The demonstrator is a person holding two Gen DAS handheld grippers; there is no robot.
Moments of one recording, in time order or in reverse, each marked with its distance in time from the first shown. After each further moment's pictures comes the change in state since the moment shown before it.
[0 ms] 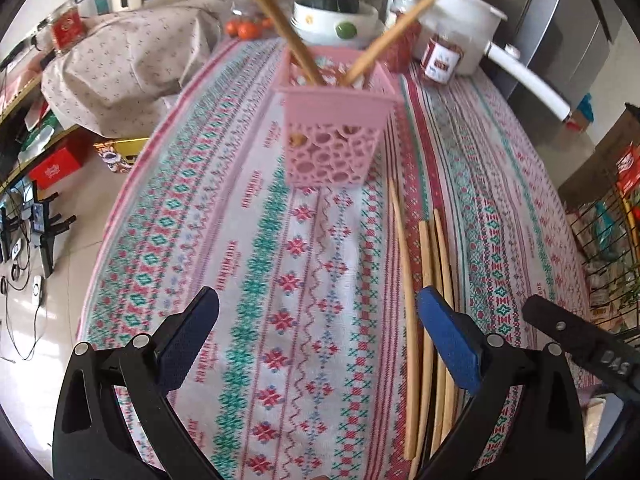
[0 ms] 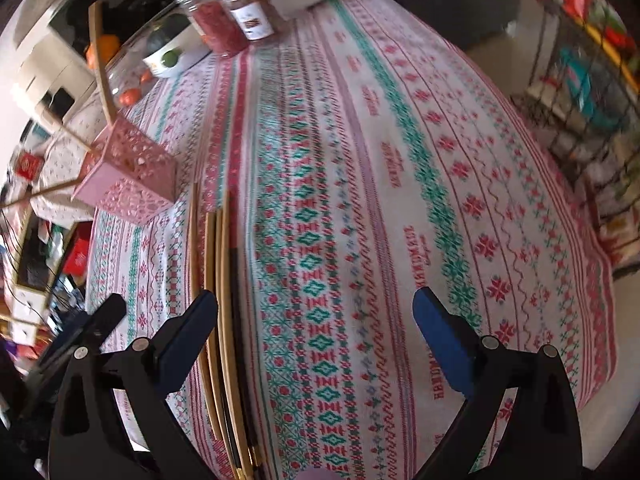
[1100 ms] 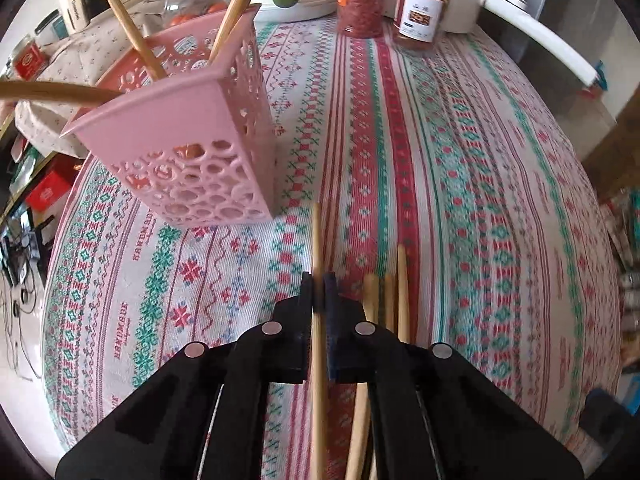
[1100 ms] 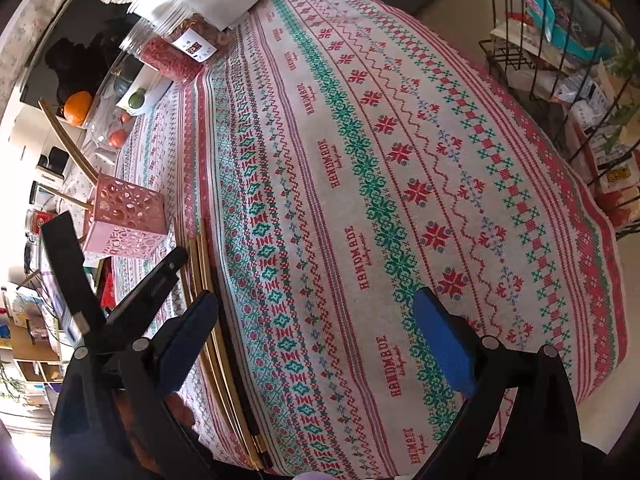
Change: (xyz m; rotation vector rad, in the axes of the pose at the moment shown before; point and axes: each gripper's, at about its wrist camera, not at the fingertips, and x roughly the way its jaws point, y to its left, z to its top) left arm 0.081 -0.079 0.040 0.076 0.058 0.067; right arm -0.007 -0.053 0.015 0.179 0.073 0.099
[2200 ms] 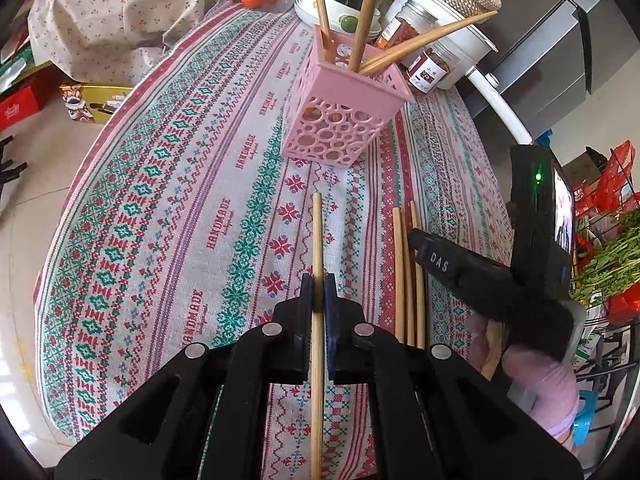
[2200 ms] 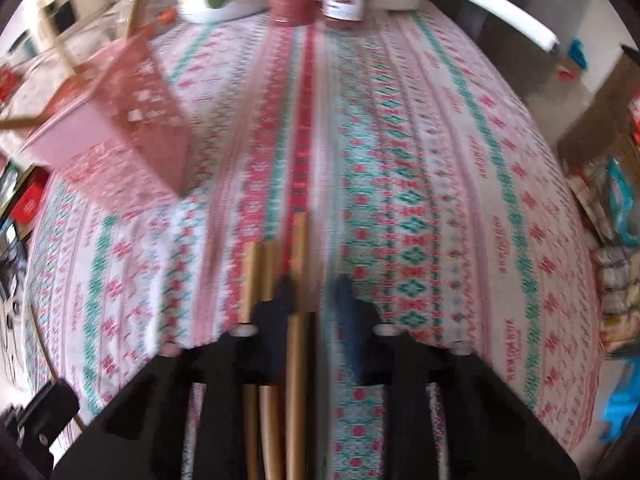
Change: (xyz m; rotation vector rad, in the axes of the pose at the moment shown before) left arm -0.083 0.132 -0.072 -0.201 -0.022 -0.355; right arm 0.088 0.147 -0.023 -0.451 -0.103 -0.308
